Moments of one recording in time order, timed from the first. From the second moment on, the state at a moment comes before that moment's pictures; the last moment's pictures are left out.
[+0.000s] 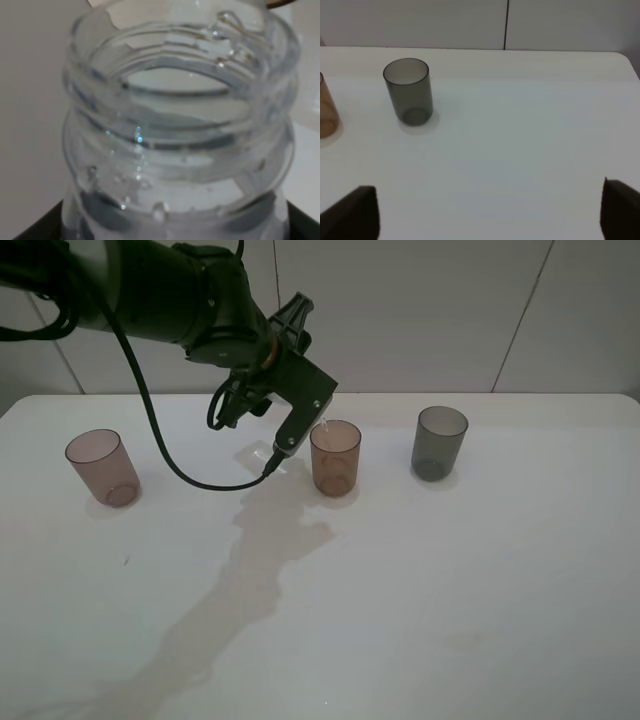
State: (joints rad) left arm -0.69 1.99 -1.36 0.96 0.39 0.80; right arm -0.06 0.00 -0.52 -0.01 1.07 -0.03
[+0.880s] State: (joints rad) left arm -0.69 1.99 -1.36 0.97 0.33 0.85; right arm -0.06 0.00 -0.52 0.00 1.07 -0.03
